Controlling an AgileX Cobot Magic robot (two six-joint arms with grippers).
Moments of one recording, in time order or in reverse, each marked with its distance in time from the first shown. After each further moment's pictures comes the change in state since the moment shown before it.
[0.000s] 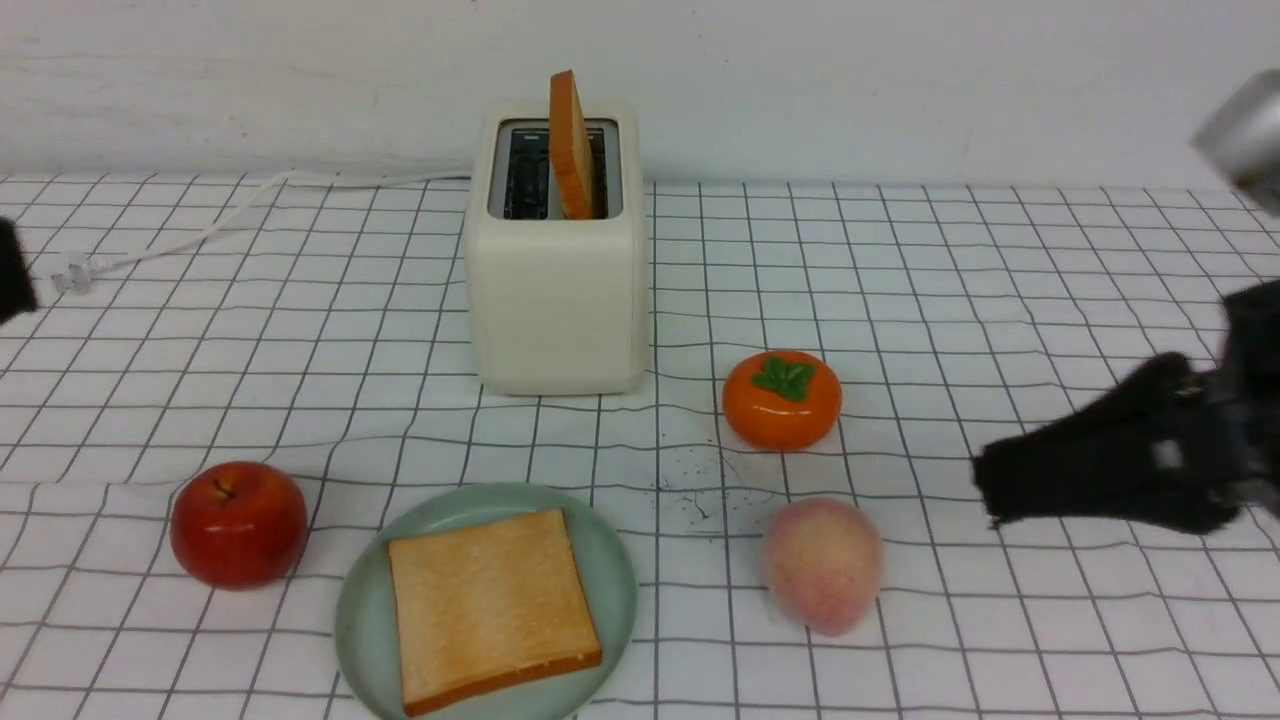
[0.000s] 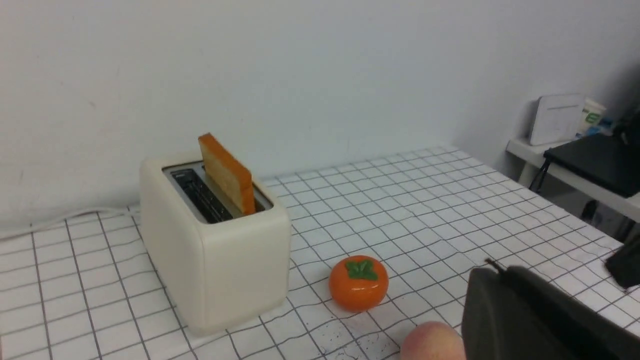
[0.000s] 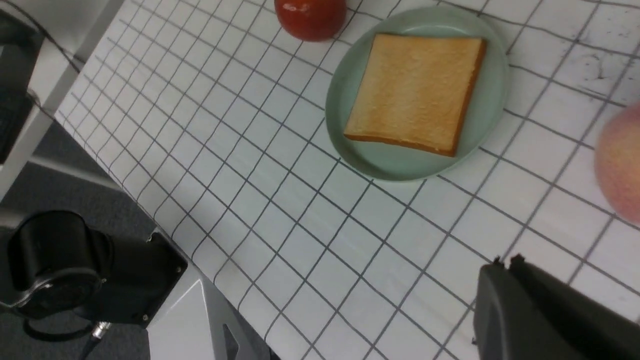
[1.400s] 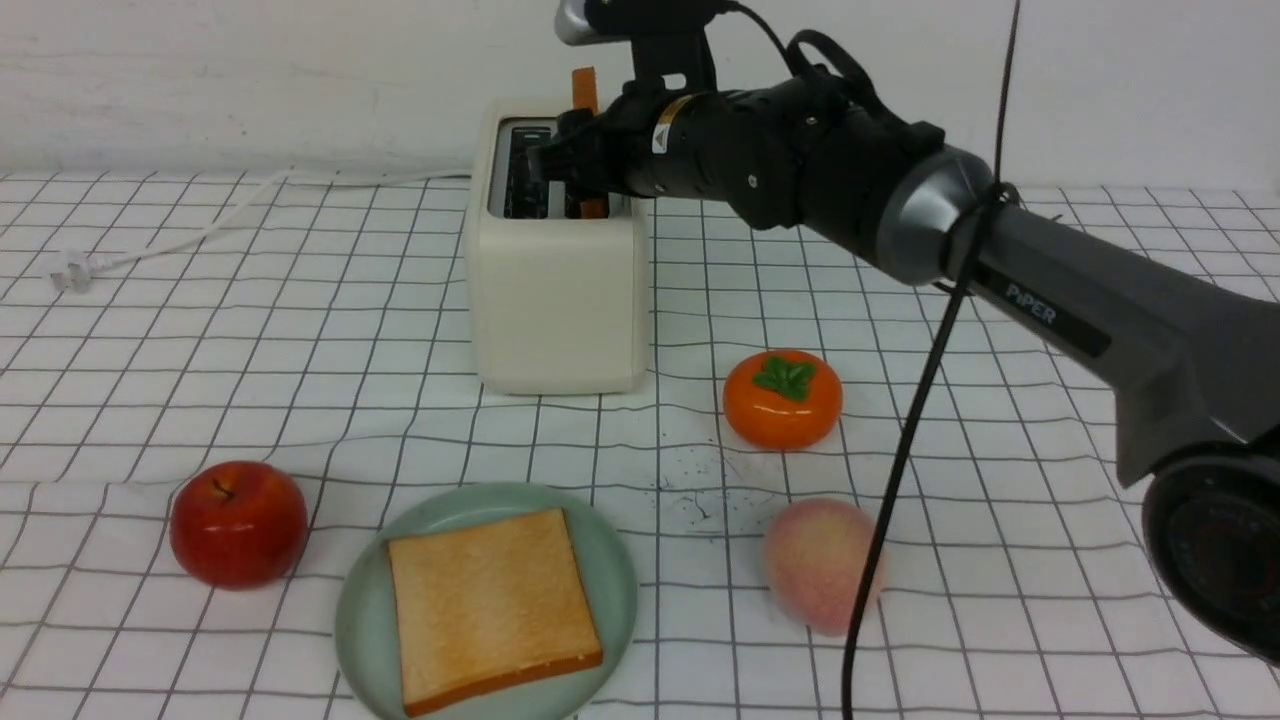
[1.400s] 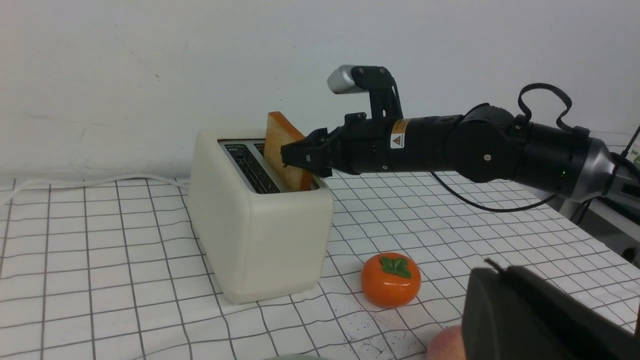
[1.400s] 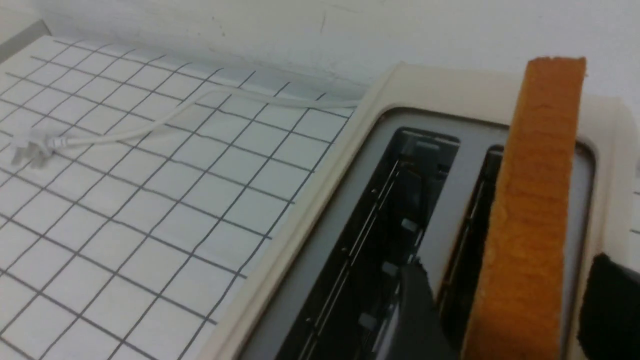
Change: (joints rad) right arm 0.250 1.150 -1.083 -0.854 -0.745 0.667; left arm 0.000 -0.115 0.121 0.169 -0.063 -0.237
